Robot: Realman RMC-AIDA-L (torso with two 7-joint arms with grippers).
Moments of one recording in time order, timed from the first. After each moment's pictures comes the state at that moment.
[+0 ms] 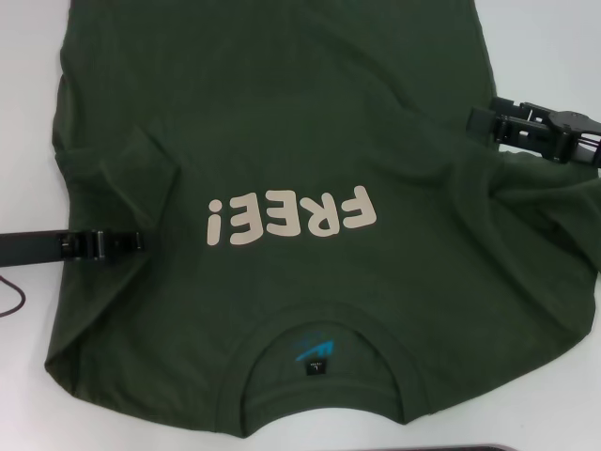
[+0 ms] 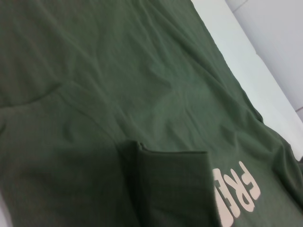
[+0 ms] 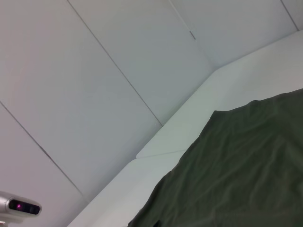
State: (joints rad) left arm -0.43 -2.08 -2.52 -0.71 -0.88 1.52 -2.02; right arm 0.43 2.03 -0.42 -0.52 -1.99 -1.61 1.59
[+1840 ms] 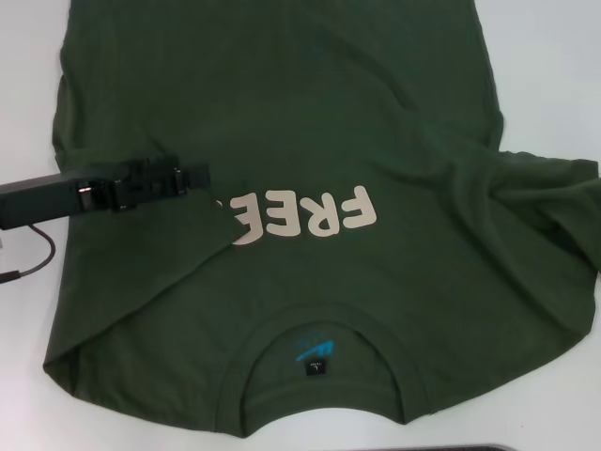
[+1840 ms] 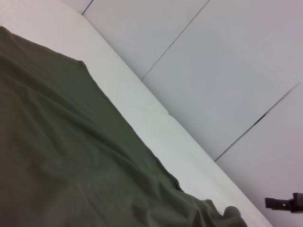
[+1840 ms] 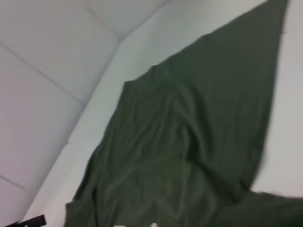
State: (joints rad) left arm -0.44 -2.11 -2.54 -0.71 -1.11 1.63 -1.82; right arm 0.27 1.87 -0.37 -0.69 -2.11 -1.74 1.99
